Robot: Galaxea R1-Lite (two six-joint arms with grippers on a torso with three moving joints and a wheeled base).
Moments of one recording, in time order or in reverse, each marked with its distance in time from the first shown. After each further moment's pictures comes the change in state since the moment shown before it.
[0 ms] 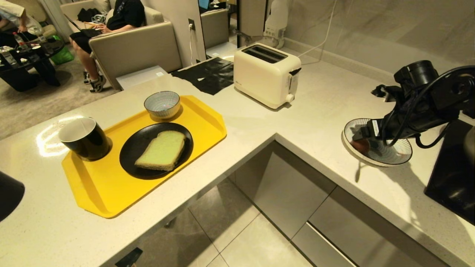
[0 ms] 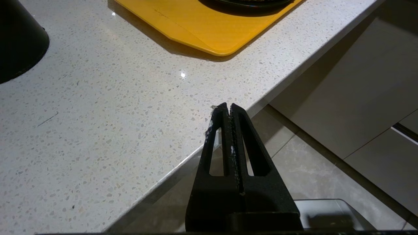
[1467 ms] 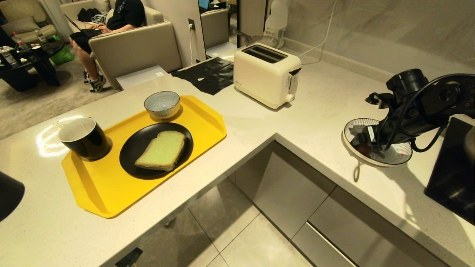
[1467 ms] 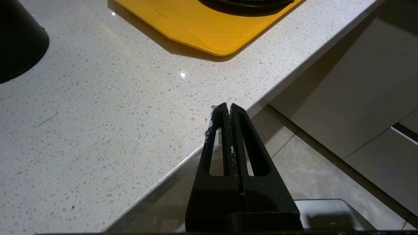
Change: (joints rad) left arm 0.000 0.000 0.000 0.000 0.000 0.000; right arm 0.000 0.038 0.008 -0.008 -0.023 -0.032
